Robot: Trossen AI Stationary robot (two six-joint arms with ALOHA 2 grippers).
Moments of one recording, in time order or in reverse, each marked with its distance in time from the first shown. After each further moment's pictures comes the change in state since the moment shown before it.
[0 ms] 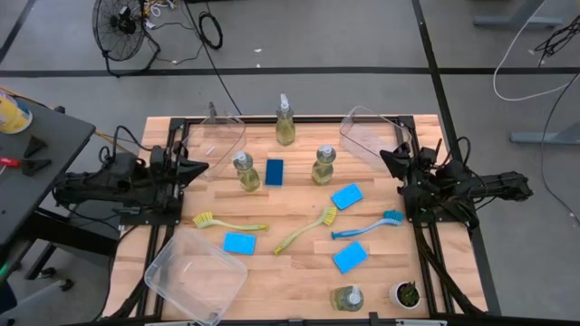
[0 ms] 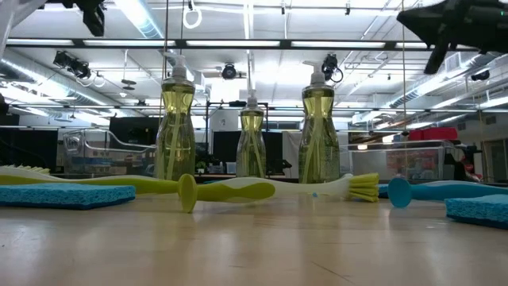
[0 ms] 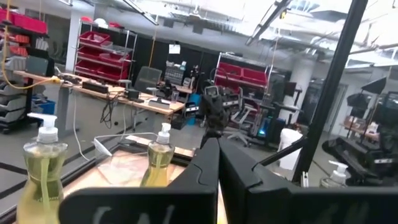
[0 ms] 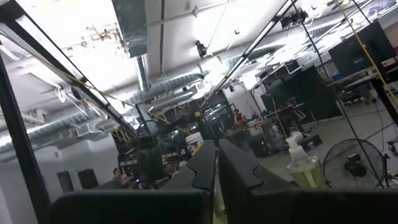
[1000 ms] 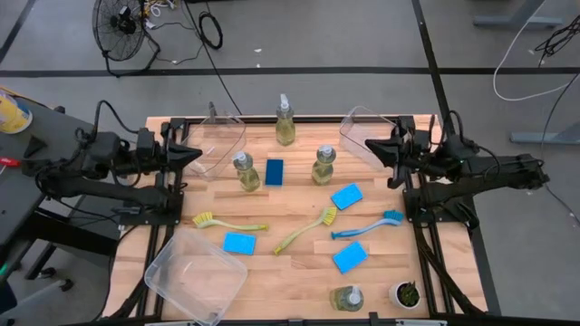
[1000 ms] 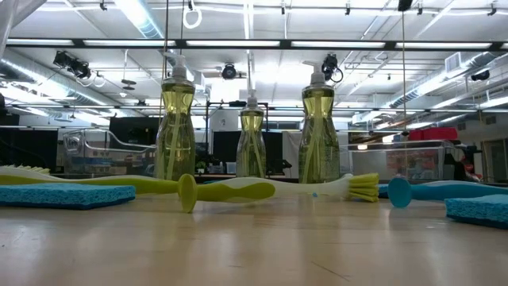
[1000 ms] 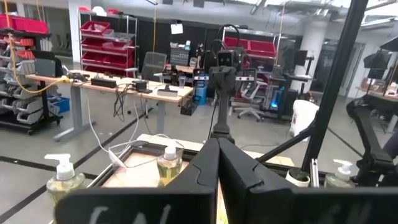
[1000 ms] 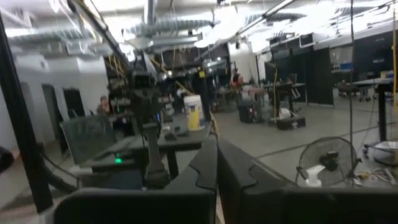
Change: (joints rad) left arm 0.000 0.275 0.464 -0.309 0.000 0.084; right arm 0.000 0.461 0.599 -0.399 -0.088 -0.182
